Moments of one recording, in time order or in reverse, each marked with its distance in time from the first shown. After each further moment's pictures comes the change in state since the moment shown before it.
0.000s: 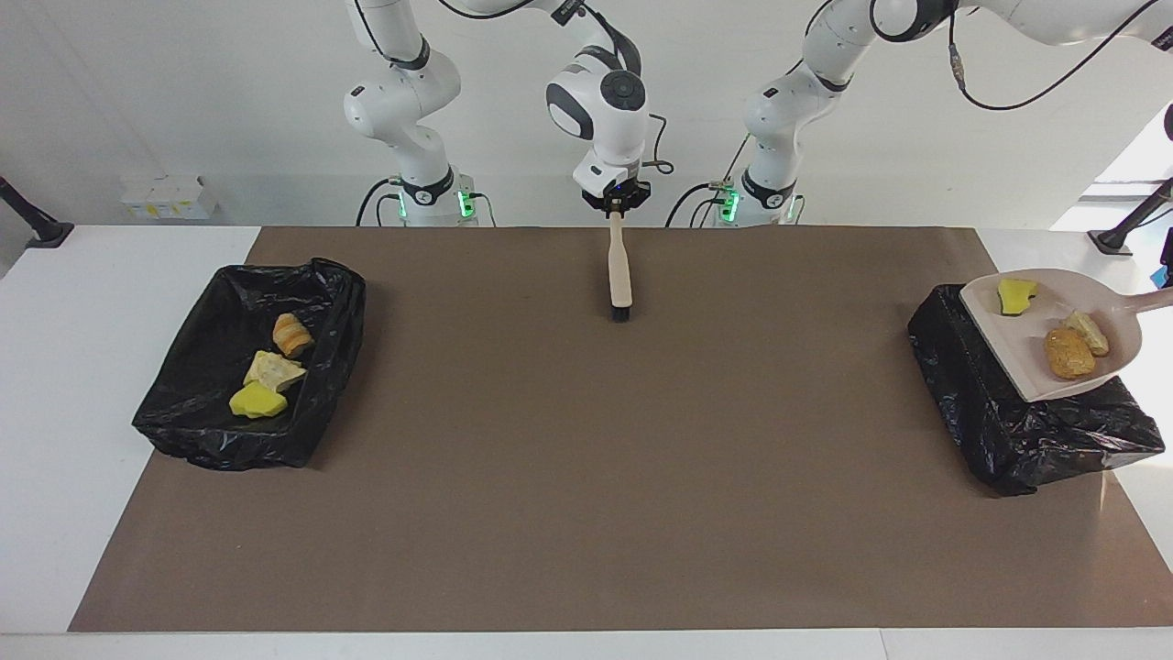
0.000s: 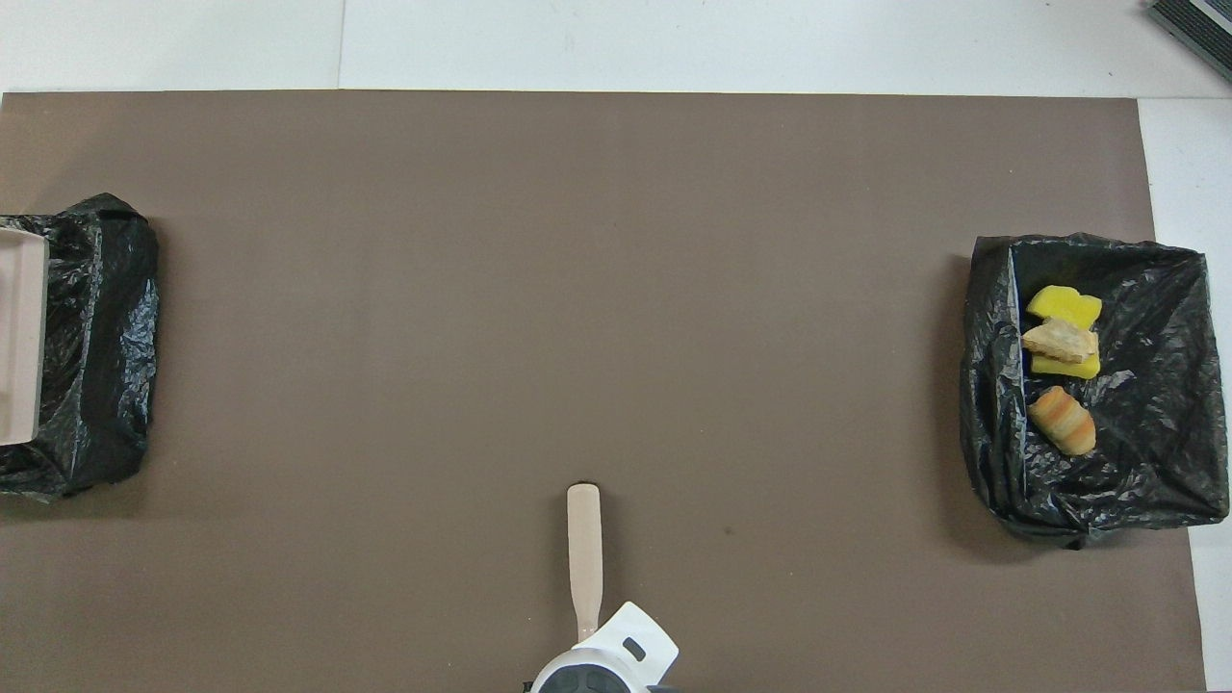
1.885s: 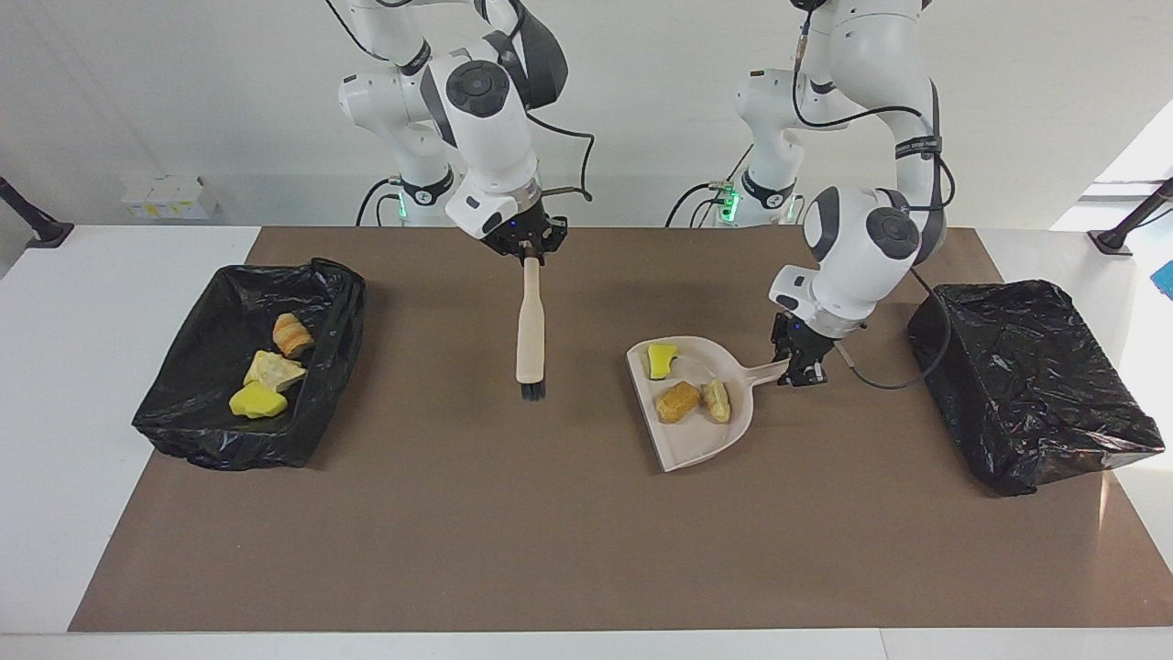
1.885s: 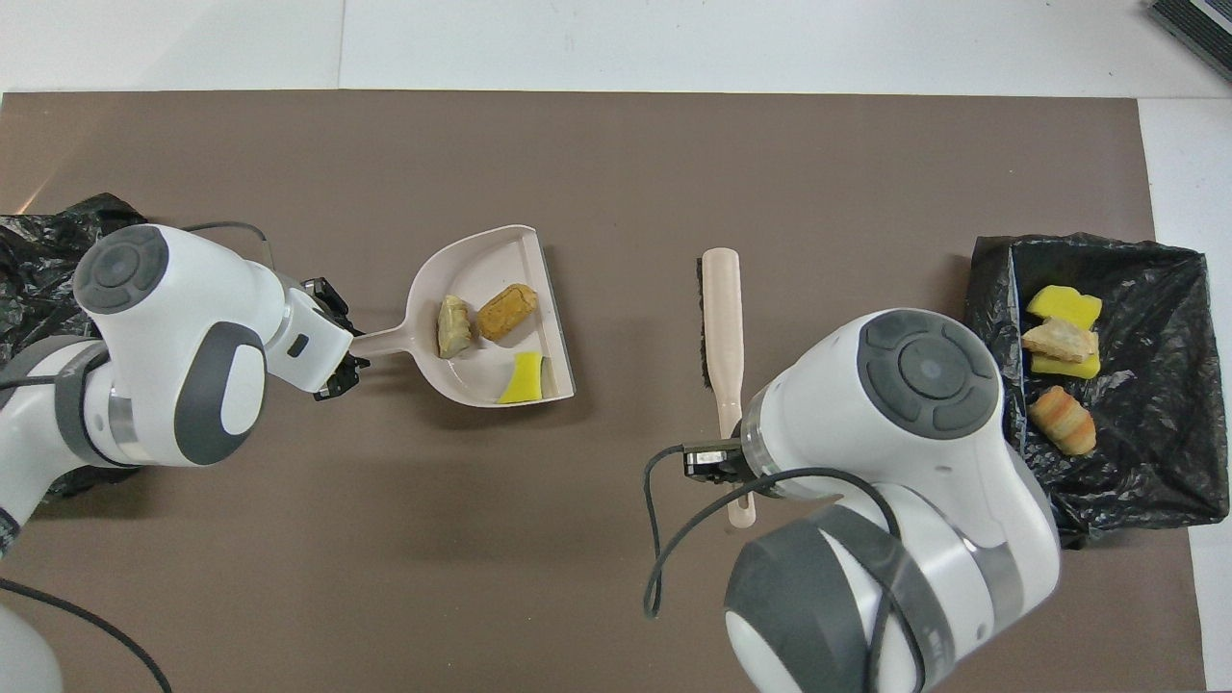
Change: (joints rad) left arm -0.713 -0.133 0.000 -0.578 -0.364 0.229 -0.791; right arm -0.514 -0.015 -0.014 0.358 -0.115 -0.338 -0.402
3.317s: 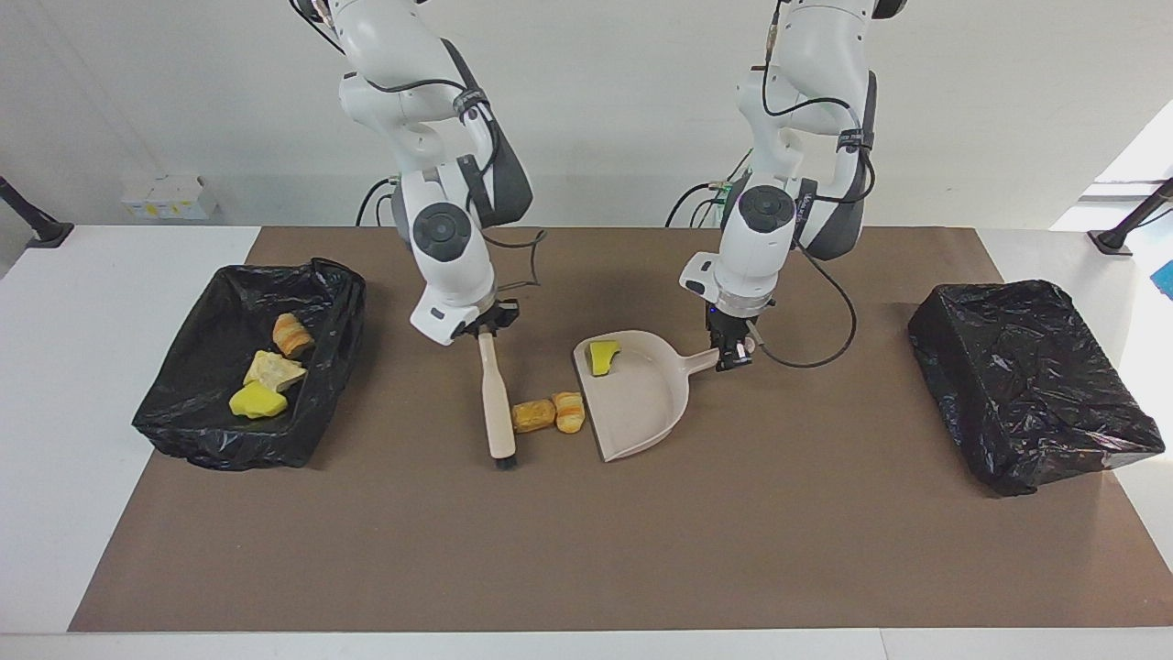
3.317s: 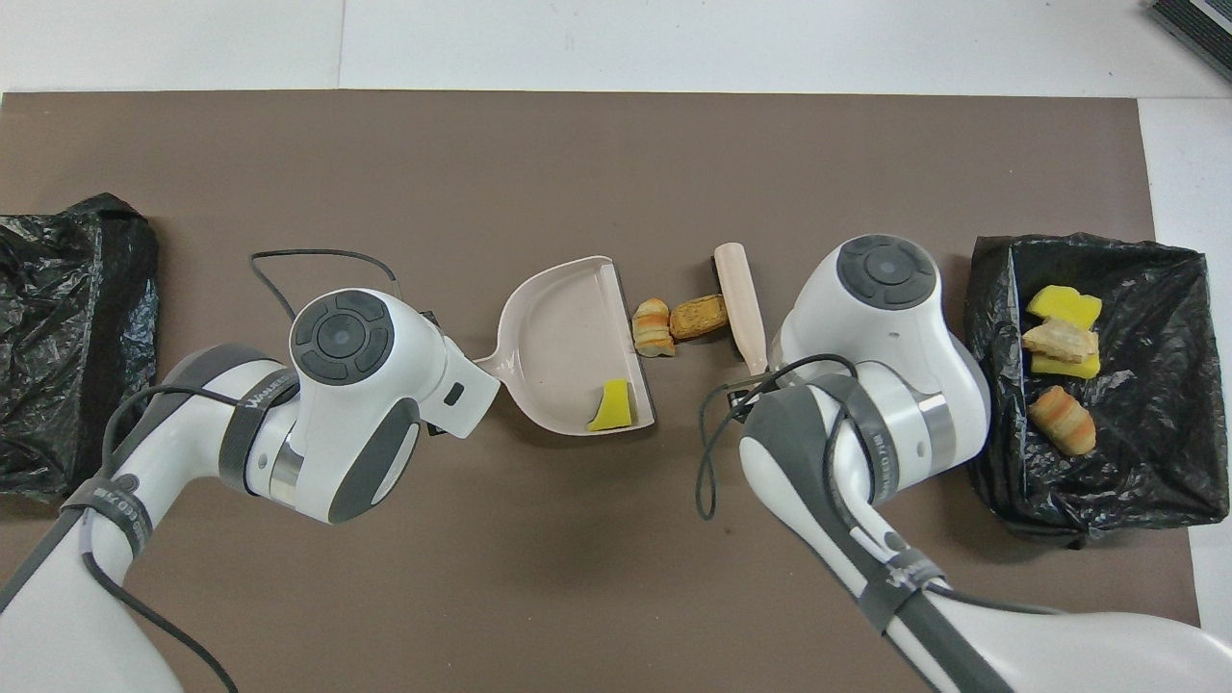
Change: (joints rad) left arm -0.256 -0.003 -0.007 -0.053 0.202 0.077 -0.379; right arm -0.104 0.288 0.007 0.028 -0.129 0.136 -0.214
